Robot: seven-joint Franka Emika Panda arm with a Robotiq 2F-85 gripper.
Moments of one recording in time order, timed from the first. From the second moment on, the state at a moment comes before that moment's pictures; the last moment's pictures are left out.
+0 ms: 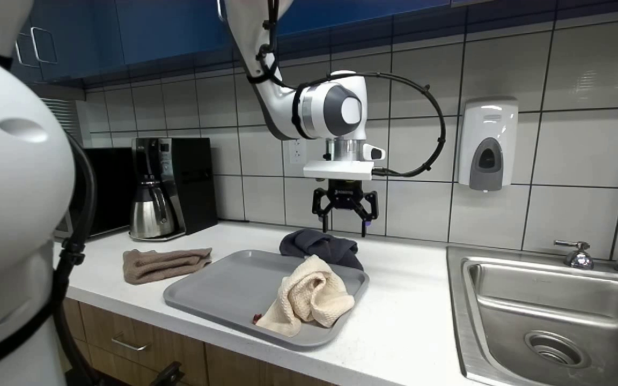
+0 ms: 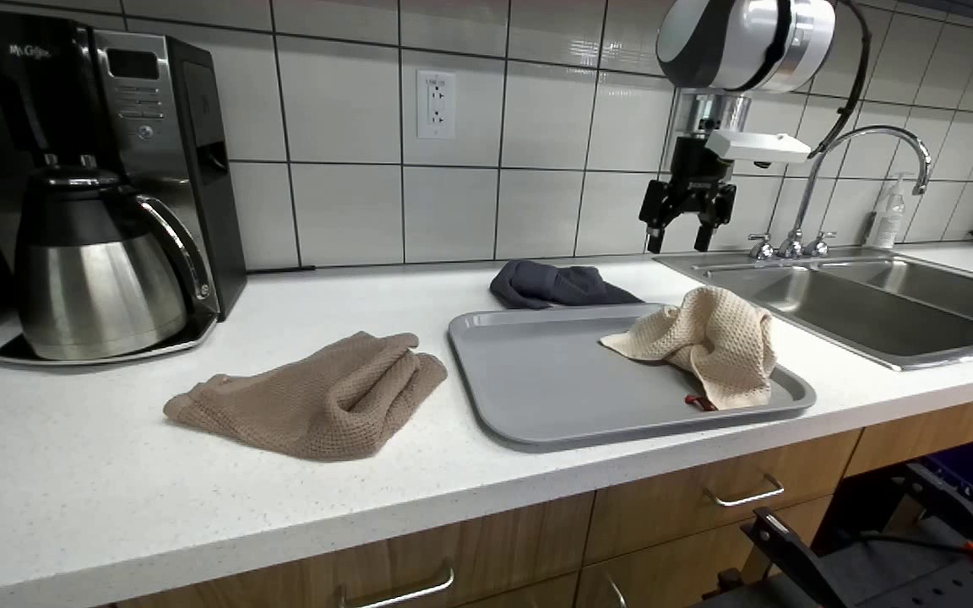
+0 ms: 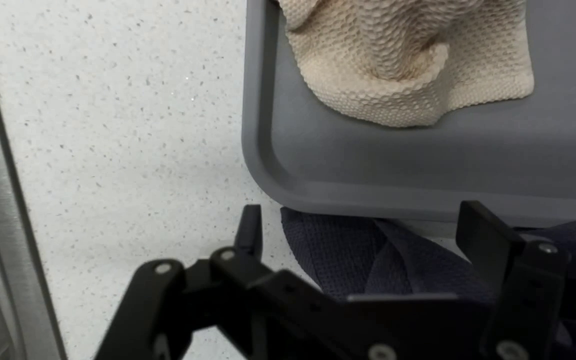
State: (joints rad) arm -0.09 0.25 -0.09 -2.15 0.05 2.42 -0.29
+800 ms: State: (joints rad) arm -0.08 0.39 -0.07 -2.04 -0.05 2.48 -0.29
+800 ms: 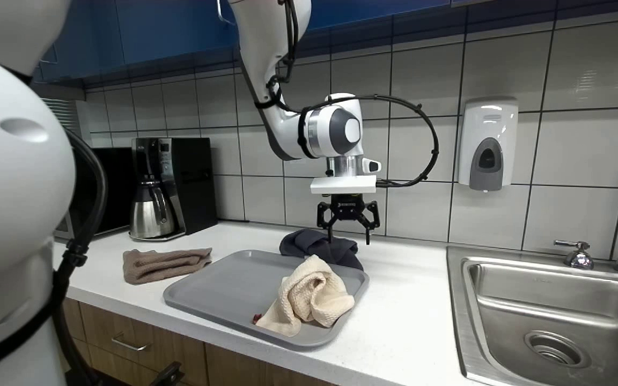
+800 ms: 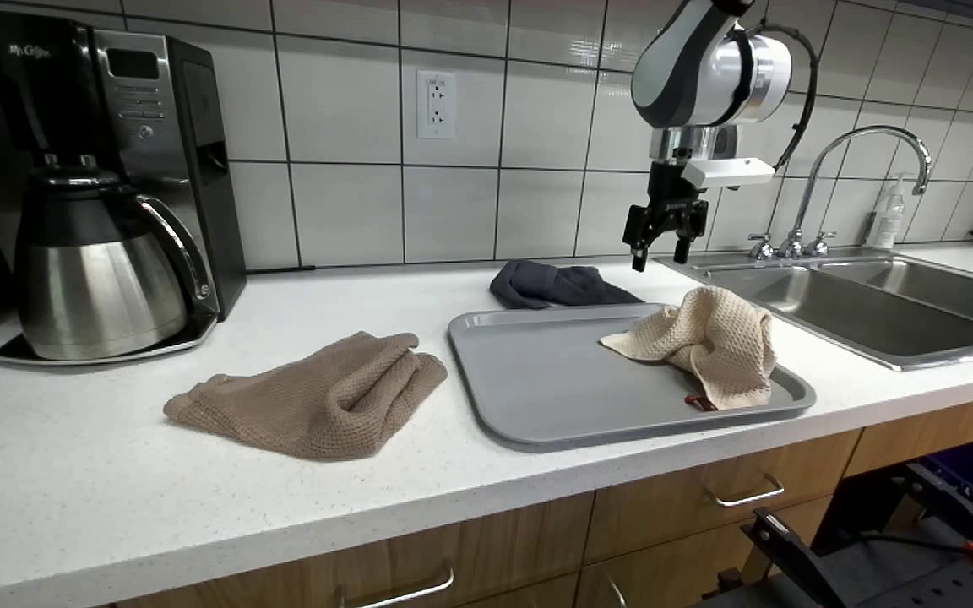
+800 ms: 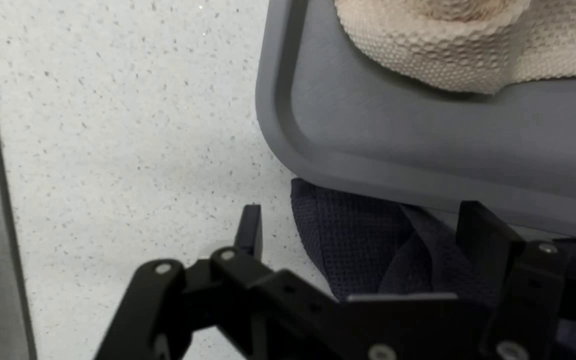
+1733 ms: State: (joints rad) arm -0.09 0.58 0.00 -1.84 -0.03 2.50 -0.35
